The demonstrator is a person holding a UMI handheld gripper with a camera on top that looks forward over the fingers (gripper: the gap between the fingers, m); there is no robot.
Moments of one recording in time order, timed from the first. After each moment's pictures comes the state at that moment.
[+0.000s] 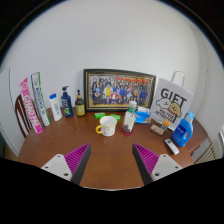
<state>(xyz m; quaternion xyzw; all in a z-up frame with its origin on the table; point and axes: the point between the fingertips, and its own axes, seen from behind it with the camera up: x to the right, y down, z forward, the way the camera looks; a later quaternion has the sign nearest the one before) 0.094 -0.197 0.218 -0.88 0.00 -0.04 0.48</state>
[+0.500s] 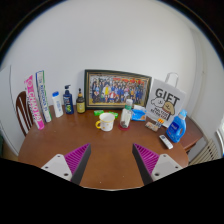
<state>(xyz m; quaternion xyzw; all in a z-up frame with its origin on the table) 0.089 -0.253 0.230 -0.88 0.01 -0.06 0.48</state>
